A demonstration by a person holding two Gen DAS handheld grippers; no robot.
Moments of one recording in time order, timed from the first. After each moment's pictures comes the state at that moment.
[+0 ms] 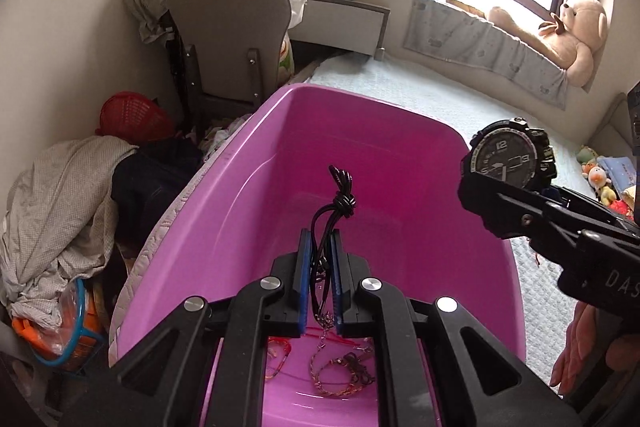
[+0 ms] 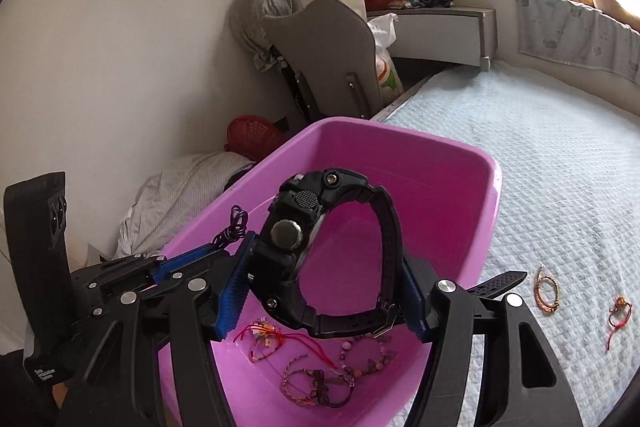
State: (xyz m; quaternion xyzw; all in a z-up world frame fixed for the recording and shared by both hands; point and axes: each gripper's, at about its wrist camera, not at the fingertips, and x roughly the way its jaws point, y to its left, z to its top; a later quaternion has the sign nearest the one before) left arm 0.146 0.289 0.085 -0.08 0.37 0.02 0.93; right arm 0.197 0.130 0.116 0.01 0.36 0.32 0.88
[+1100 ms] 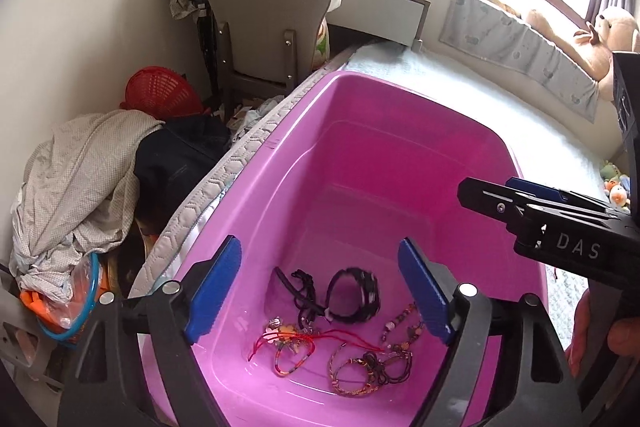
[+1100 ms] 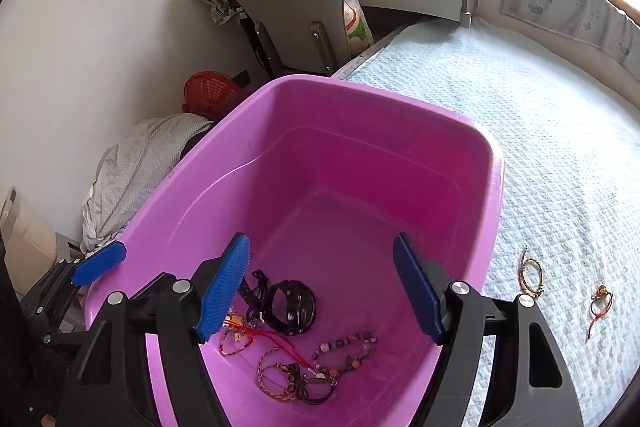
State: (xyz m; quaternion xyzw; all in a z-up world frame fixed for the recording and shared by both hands) left arm 0.159 0.309 0.080 -0.10 0.40 0.07 0.91; right arm 0.243 0.154 0.097 -0.02 0.44 0.25 0.86
